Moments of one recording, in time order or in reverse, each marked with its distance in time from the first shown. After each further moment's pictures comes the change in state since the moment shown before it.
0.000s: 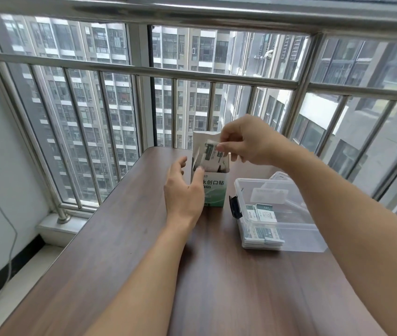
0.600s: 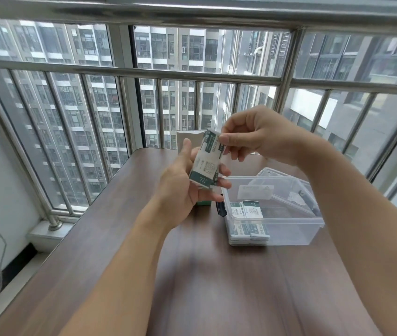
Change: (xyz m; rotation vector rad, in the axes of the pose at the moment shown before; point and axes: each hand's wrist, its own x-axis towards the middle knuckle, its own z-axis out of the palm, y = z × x) left_hand -0.014 0.068 -0.018 -0.616 -0.750 -0.227; right_hand -0.034 0.014 -0.033 0.497 -0.078 -0.030
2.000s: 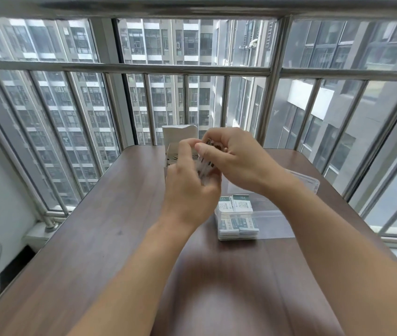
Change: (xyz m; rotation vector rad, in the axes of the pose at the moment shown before) left_hand 0.001 -0.029 0.034 0.895 0.446 0.450; right_hand -0.023 0.015 0.052 -0.272 0.274 -0.096
